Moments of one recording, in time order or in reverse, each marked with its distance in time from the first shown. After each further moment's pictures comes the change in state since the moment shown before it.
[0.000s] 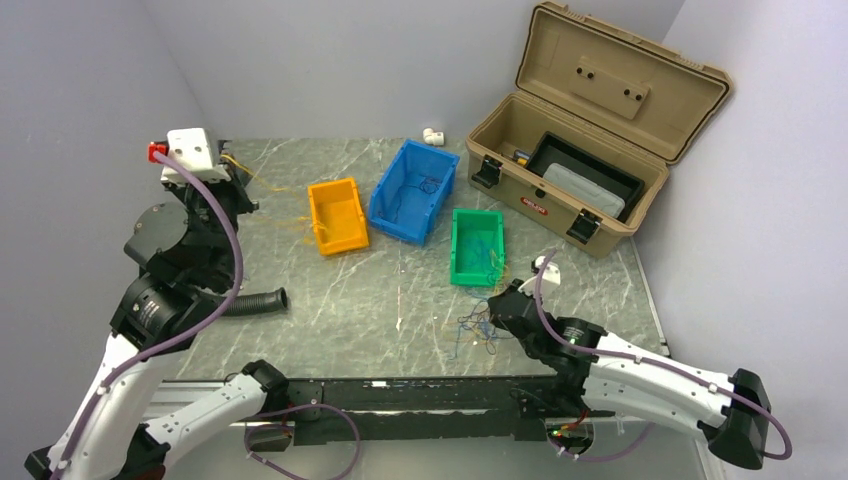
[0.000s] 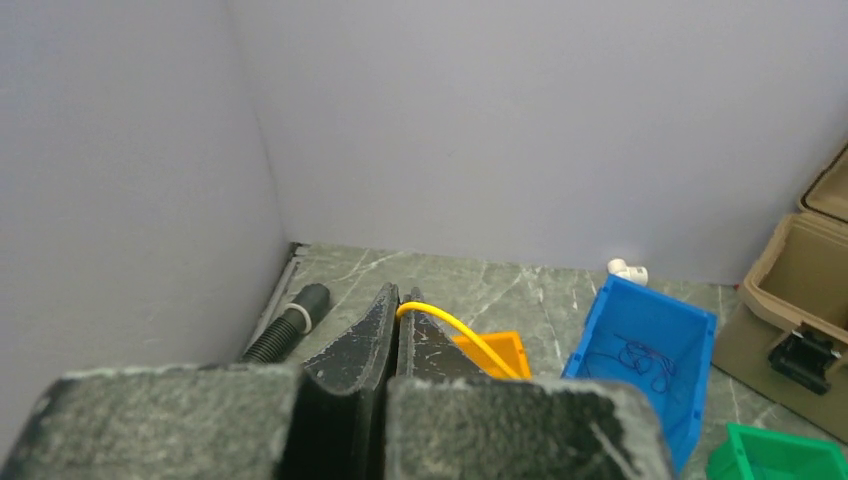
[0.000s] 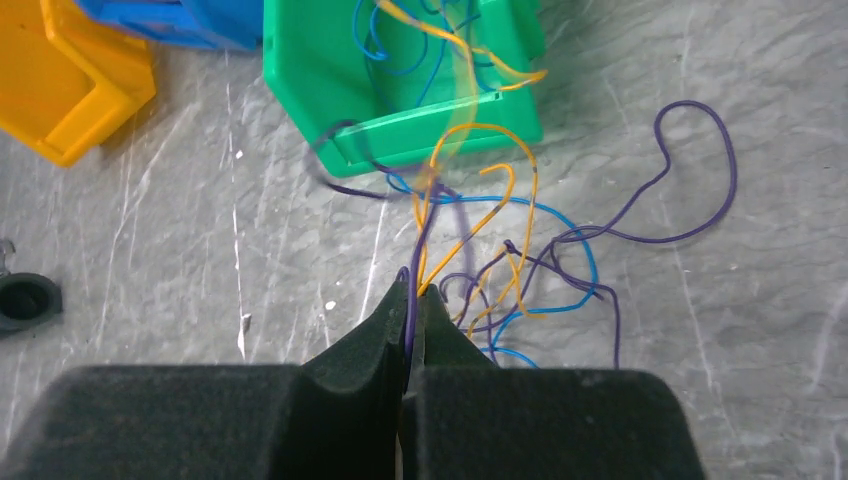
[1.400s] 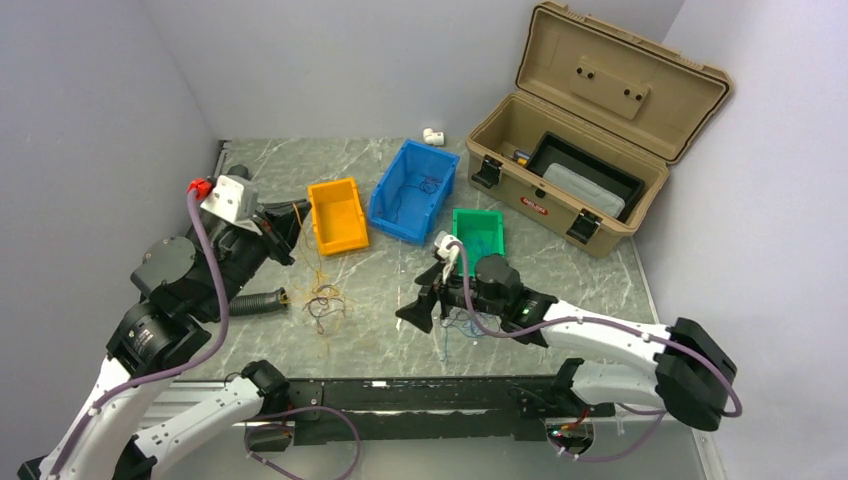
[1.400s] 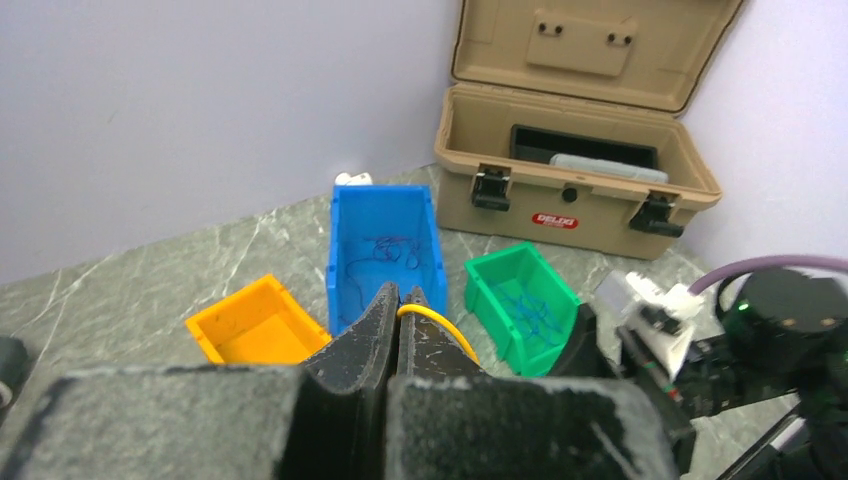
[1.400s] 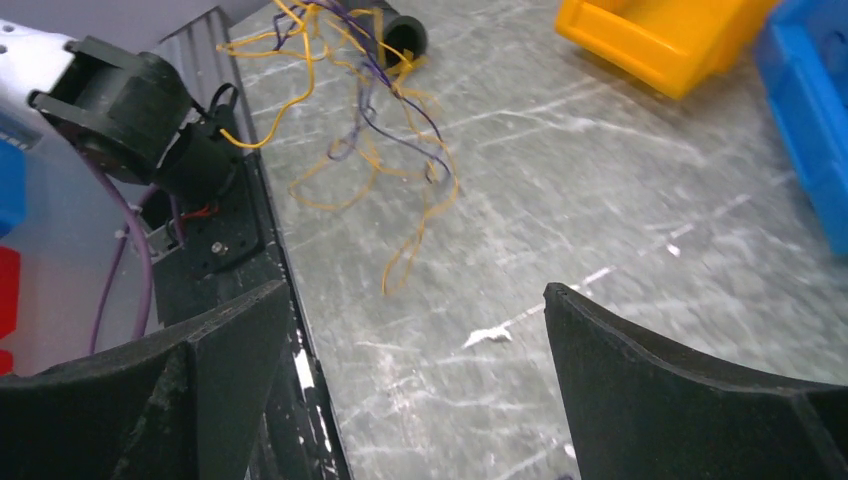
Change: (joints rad) left arm -0.083 -0.154 -0.174 -0.091 0.575 -0.172; right arm -0.098 0.388 0.123 0.753 -0.947 -0.848
